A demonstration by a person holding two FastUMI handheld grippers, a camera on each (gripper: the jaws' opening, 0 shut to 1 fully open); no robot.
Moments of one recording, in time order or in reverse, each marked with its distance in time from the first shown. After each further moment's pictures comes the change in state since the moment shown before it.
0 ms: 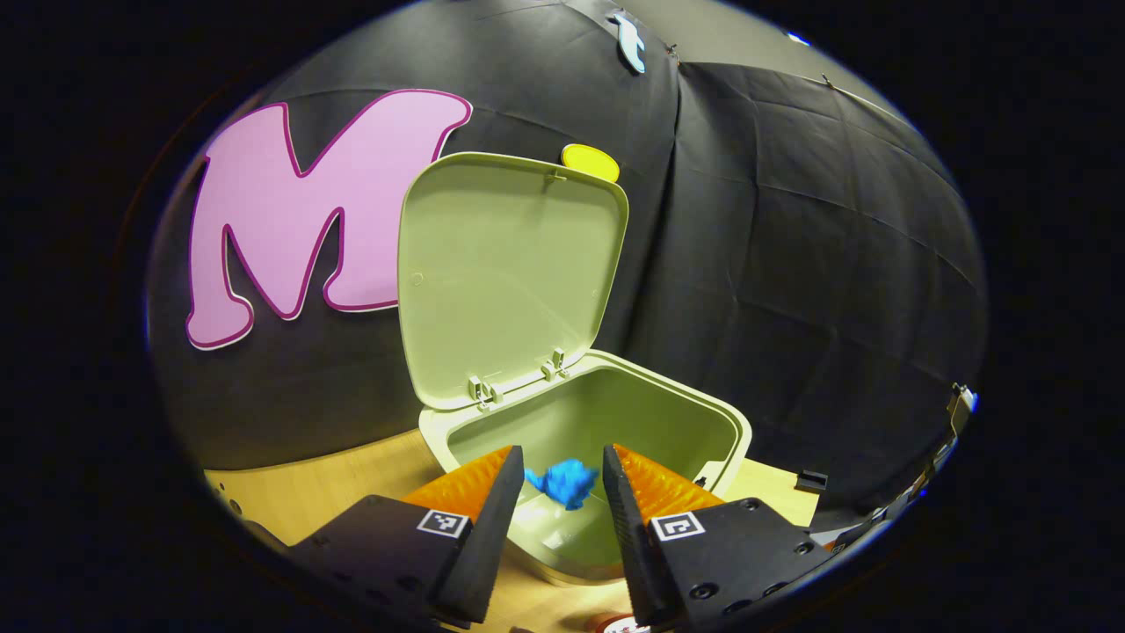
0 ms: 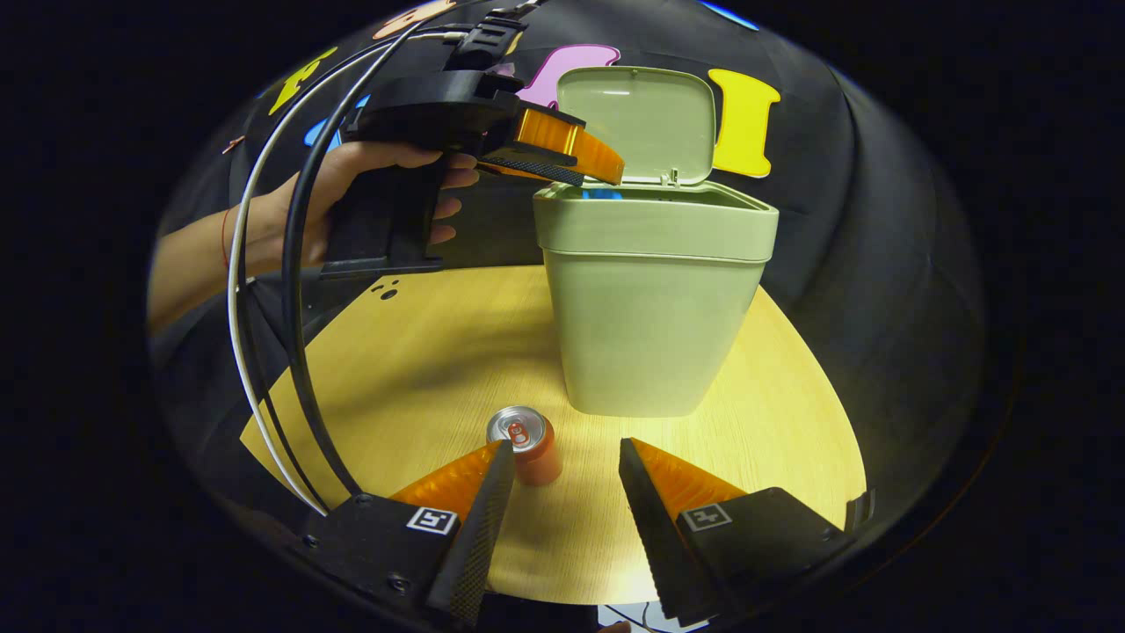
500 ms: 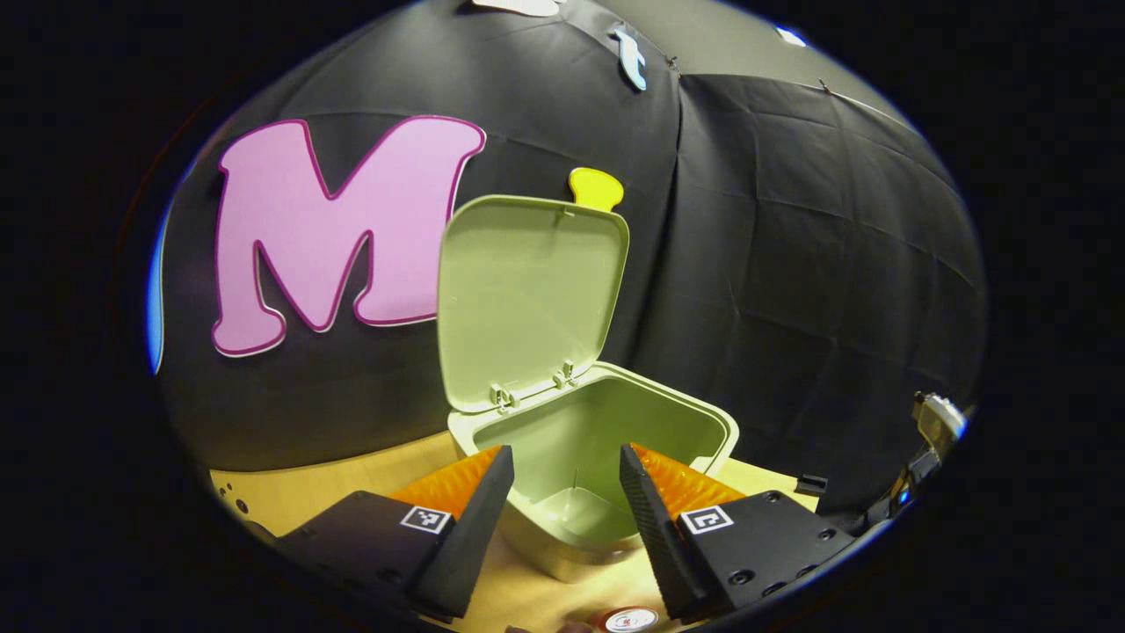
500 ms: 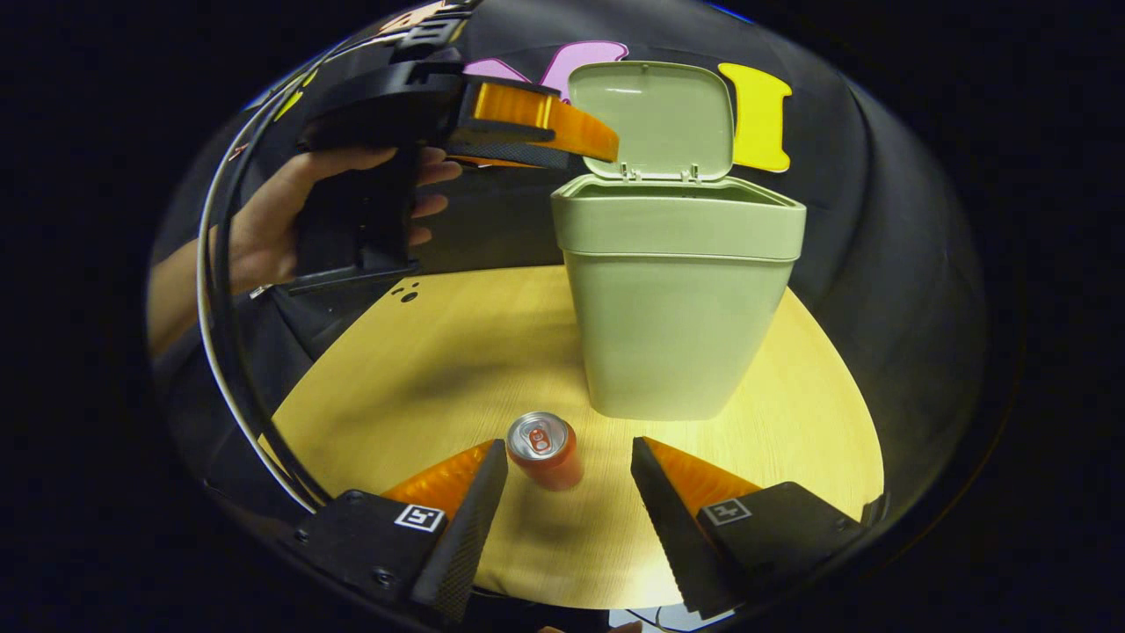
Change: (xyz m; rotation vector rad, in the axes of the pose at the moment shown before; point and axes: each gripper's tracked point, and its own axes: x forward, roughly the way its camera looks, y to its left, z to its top) left arm -0.051 0.009 0.013 -0.007 -0.072 0.056; right arm 0.011 0.015 0.001 0.002 0.014 0.080
